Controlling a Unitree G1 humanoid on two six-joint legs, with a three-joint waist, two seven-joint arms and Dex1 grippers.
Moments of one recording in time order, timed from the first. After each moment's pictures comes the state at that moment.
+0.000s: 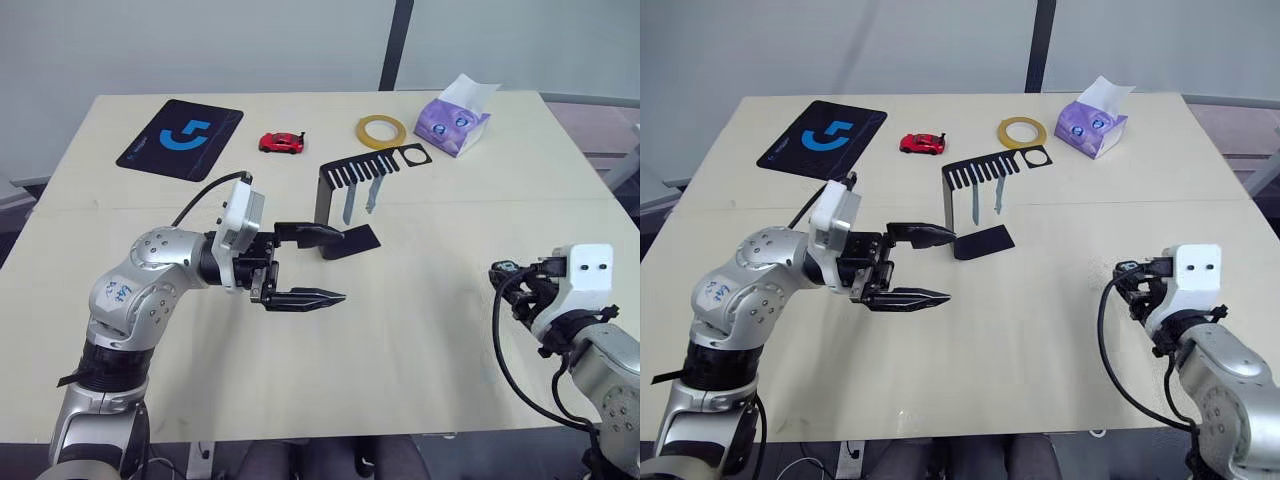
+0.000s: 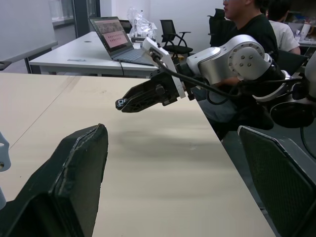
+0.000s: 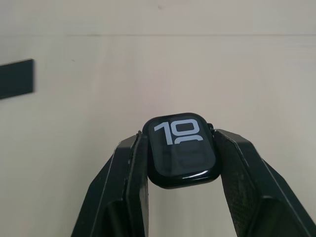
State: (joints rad) left arm -0.57 0.57 -0.02 -0.31 -0.69 0.60 -1.08; right arm -0.06 -0.45 -0.50 -0.64 0.44 1.06 0.24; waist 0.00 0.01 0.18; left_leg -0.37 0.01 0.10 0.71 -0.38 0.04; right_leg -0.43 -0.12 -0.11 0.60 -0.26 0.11
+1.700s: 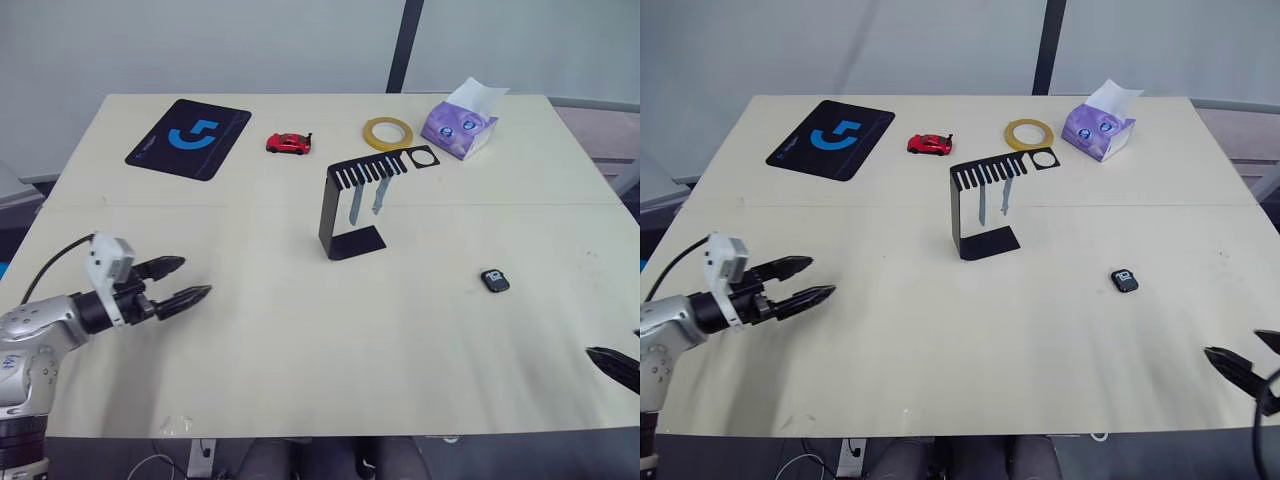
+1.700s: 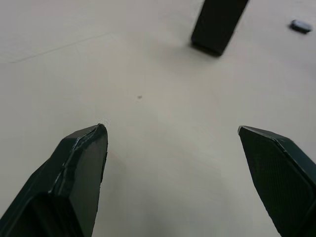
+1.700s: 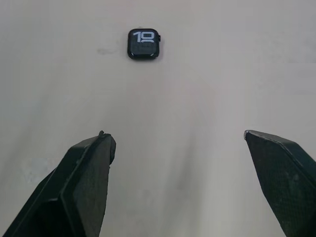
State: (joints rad) left arm -0.10 0.81 0.40 -0.04 -0.55 0.48 -0.93; right arm 0.53 -0.80 -0.98 -0.28 0.56 0.63 0.96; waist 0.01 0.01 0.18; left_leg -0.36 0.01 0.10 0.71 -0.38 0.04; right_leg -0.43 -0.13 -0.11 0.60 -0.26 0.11
